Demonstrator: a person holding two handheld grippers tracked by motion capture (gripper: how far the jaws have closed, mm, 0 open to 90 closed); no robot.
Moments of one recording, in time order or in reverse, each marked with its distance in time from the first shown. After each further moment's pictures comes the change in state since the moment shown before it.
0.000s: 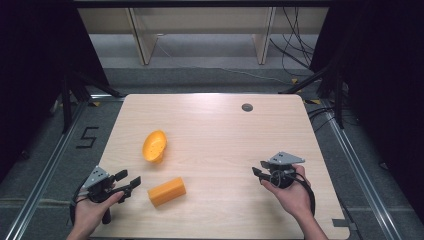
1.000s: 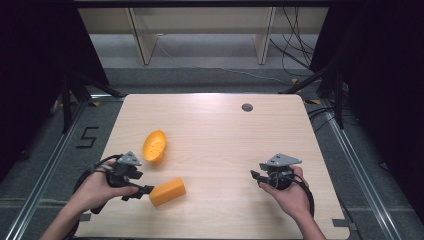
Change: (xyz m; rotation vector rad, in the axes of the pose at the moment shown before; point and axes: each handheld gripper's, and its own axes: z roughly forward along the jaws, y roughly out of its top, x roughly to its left) left arm -0.070 0.088 0.018 0.623 -0.145 0.384; right arm 0.005 -0.003 0.003 0.034 0.002 0.004
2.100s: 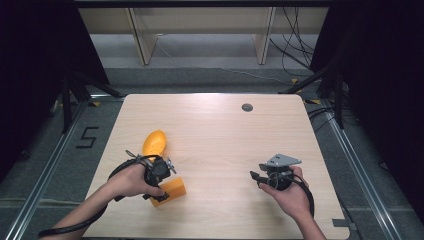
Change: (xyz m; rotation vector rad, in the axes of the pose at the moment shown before) left arm -0.027 0.048 0.050 0.369 -0.011 0.219; right arm 0.000 -0.001 0.000 0.001 0.006 -0.012
